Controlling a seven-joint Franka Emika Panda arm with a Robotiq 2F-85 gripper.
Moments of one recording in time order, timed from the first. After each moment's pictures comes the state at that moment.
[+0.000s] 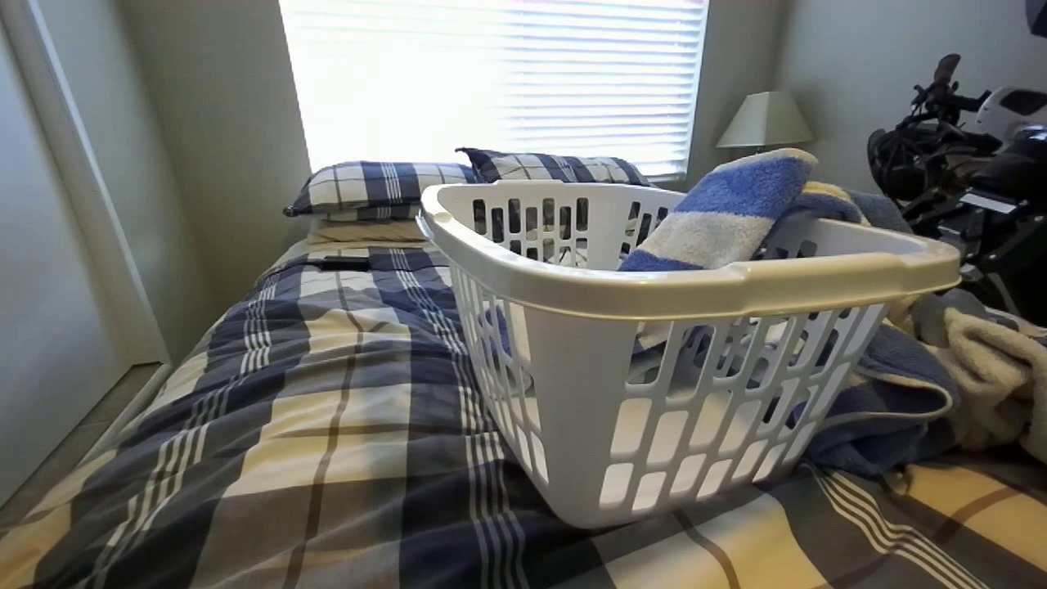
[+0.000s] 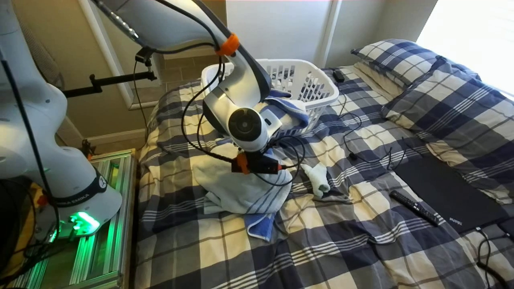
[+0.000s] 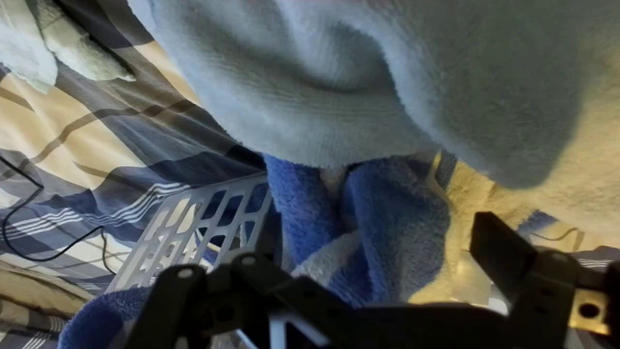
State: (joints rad) arm -0.06 0.25 -0.05 -2.34 1.25 2.47 -2.36
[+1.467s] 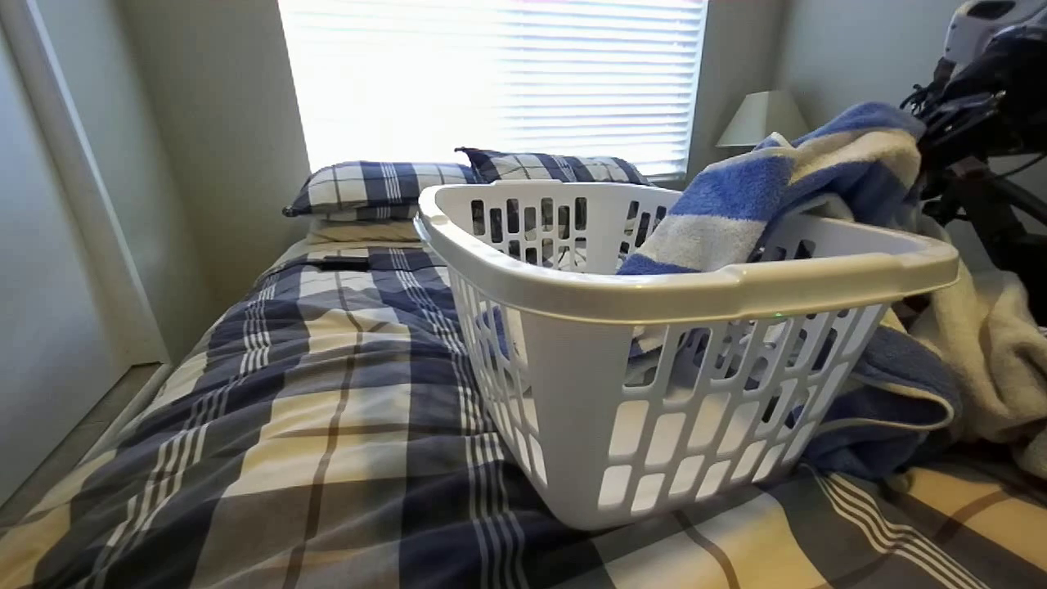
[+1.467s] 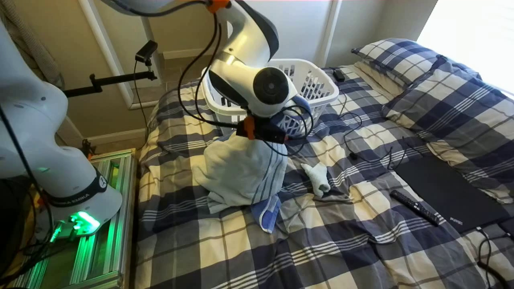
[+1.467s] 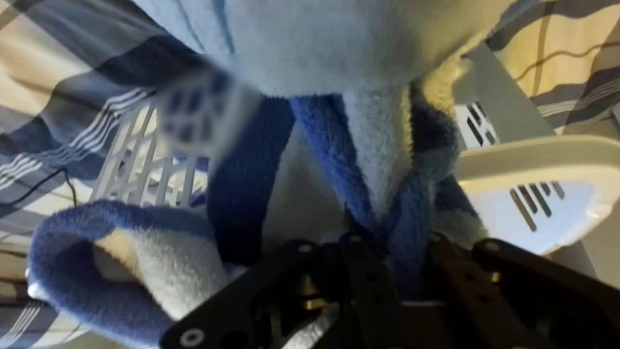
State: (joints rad) arm -0.08 0.13 -0.04 -2.23 1.08 2.19 -1.95
